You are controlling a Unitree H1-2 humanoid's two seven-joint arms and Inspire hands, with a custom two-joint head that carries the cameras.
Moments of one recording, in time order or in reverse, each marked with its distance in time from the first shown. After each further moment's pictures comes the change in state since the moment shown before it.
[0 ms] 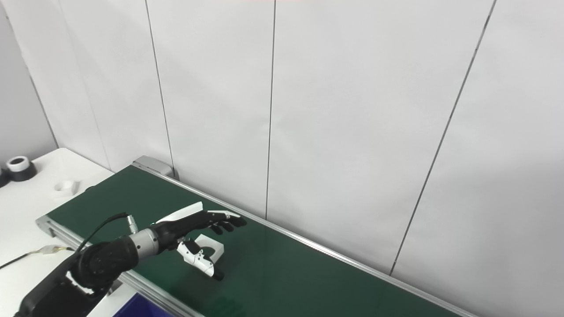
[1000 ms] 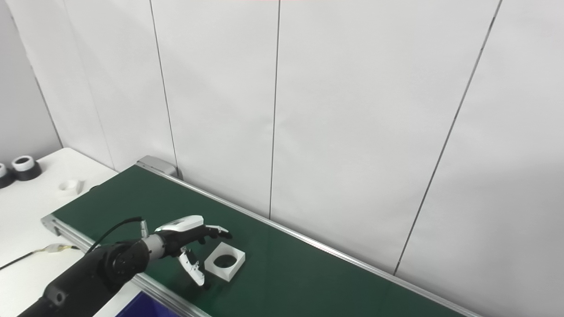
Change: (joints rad) left arm -0.108 -0.004 -0.134 0.291 0.258 -0.061 0.063; right arm 0.009 0.004 0.002 -0.007 -0.006 0.008 0.000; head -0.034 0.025
